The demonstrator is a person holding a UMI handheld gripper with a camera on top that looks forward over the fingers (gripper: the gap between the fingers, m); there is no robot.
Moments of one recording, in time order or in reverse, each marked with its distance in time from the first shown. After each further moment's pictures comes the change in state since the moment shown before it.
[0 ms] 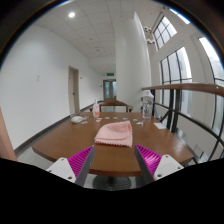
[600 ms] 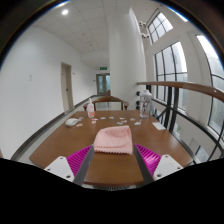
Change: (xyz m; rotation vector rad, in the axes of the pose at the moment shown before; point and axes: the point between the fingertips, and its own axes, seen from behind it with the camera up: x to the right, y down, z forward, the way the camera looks) arm 0.000 -0.029 0.027 -0.072 0.068 0.036
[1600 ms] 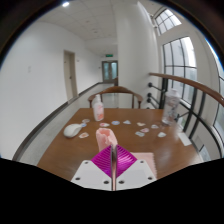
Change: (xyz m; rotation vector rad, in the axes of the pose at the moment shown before) arm -0.077 -0.051 0.170 -0.148 -0.050 -0.030
